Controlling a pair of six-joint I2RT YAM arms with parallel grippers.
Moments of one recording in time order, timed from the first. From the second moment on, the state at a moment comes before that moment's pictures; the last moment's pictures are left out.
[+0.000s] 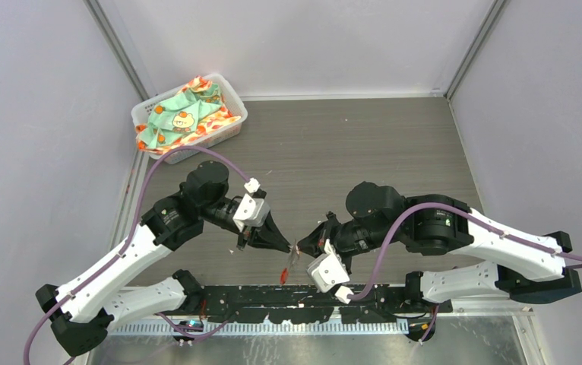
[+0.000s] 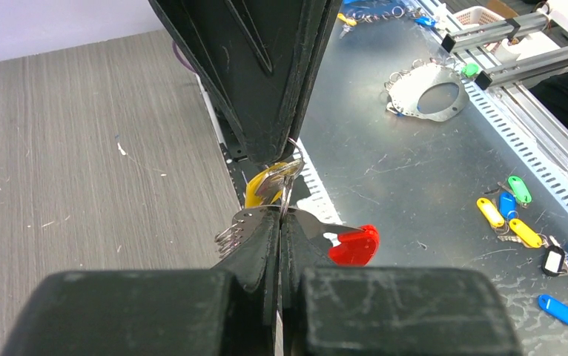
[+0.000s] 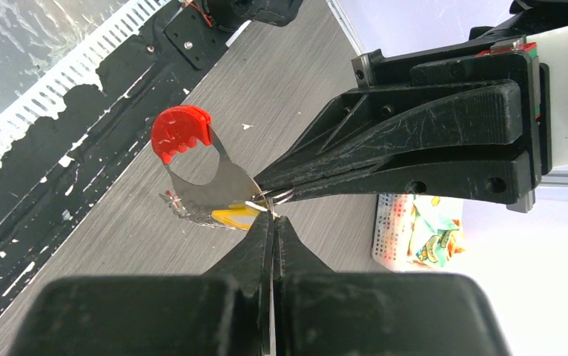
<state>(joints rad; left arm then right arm) -0.84 0.91 1.04 -0.49 1.08 0.31 1.36 1.10 1.47 -0.91 -0.30 -1.05</state>
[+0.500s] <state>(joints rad) -0.84 0.91 1.04 -0.51 1.08 0.35 1.36 1.12 1.46 -0.87 -0.30 -1.04</state>
